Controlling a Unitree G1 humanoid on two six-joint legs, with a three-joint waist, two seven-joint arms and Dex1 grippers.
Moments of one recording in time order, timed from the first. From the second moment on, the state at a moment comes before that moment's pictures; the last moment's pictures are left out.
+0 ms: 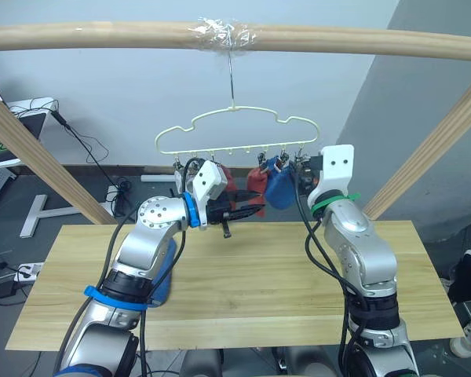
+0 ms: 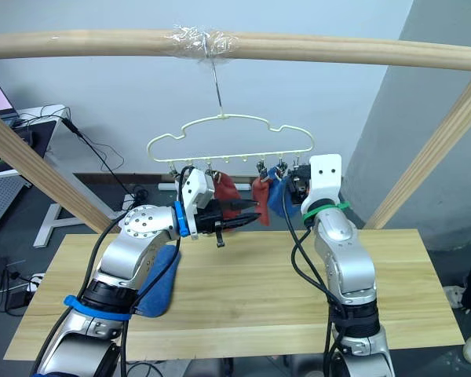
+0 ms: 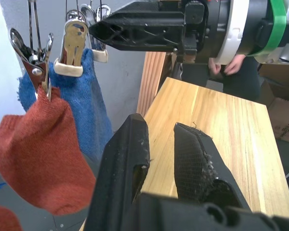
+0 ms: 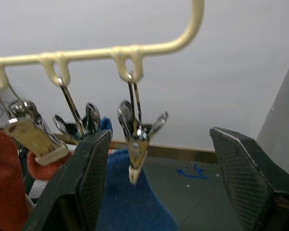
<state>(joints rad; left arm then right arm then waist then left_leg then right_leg) -0.50 0.44 -0.17 0.00 -0.24 0.20 -0.99 -0.46 0.00 0.03 -0.32 0.06 0.70 -0.01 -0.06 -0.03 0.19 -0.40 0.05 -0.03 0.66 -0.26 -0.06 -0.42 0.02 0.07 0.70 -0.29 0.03</state>
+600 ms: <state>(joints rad) -0.52 0.45 -0.15 -0.01 -0.24 0.22 -0.97 -0.53 0.12 -0.03 -0.23 0.06 0.67 -0.10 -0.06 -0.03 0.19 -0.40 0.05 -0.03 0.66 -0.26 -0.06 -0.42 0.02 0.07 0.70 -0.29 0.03</state>
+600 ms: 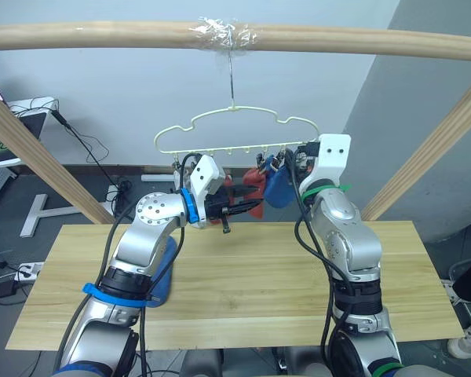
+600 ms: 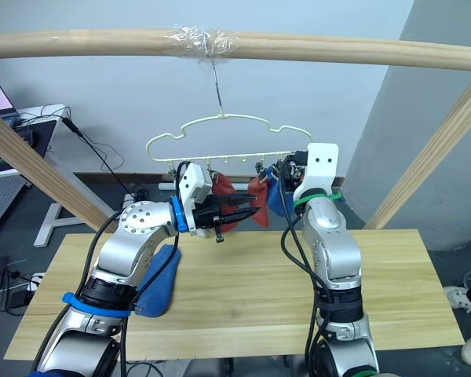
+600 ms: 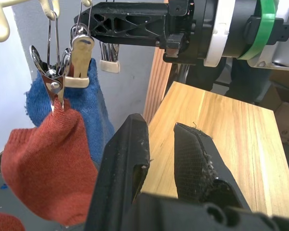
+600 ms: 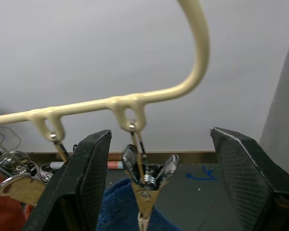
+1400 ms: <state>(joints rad) -0.48 0.48 -0.14 -0.04 -0.23 0.23 -0.93 -0.55 0.14 -0.04 -0.23 0.14 0.69 -0.10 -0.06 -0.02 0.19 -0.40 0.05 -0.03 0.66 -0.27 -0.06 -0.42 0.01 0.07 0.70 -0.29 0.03</state>
